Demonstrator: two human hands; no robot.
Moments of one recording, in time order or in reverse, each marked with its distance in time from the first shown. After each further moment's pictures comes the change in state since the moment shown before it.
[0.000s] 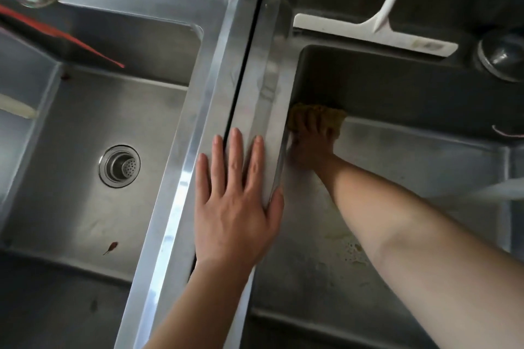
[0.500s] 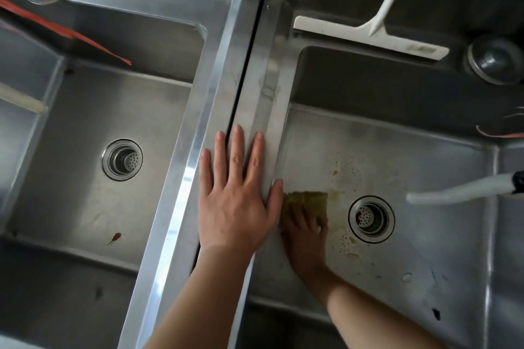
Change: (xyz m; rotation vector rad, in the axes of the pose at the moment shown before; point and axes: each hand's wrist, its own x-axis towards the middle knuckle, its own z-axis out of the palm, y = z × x) left_hand 0.001 0.001 -0.004 0.003 -0.003 -0.015; right_hand -0.203 0.009 0.103 -0.107 -0.027 -0.048
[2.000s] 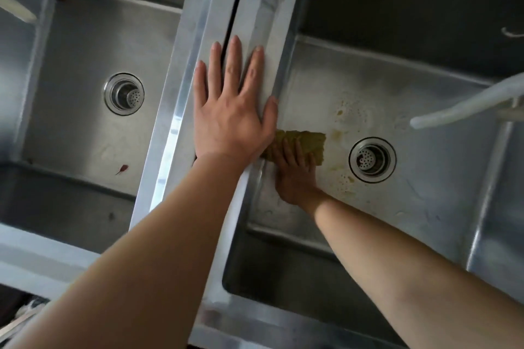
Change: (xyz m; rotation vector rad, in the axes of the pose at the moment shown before) left_hand 0.000 0.000 0.000 -0.022 0.037 -0.006; right_hand 0.002 -0.005 -0.005 0.078 -0.282 -0.126
